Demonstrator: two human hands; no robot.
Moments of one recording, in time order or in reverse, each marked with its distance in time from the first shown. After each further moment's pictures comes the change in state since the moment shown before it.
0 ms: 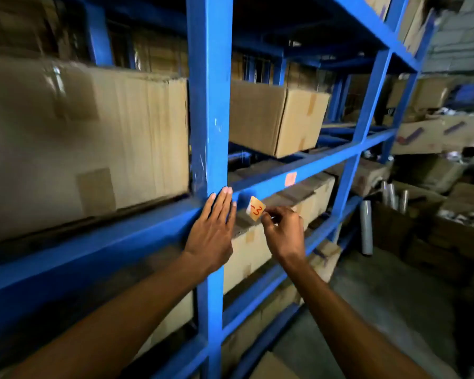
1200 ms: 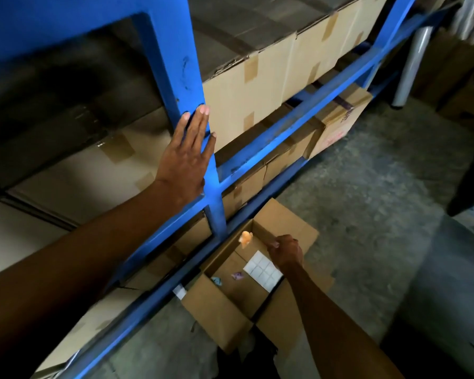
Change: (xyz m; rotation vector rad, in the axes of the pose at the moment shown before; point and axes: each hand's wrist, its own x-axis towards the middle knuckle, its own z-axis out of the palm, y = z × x) left_hand -0.087 0.074 0.147 0.344 -0.286 0.207; right_hand -0.280 0.304 0.081 -0.384 -0.662 0.836
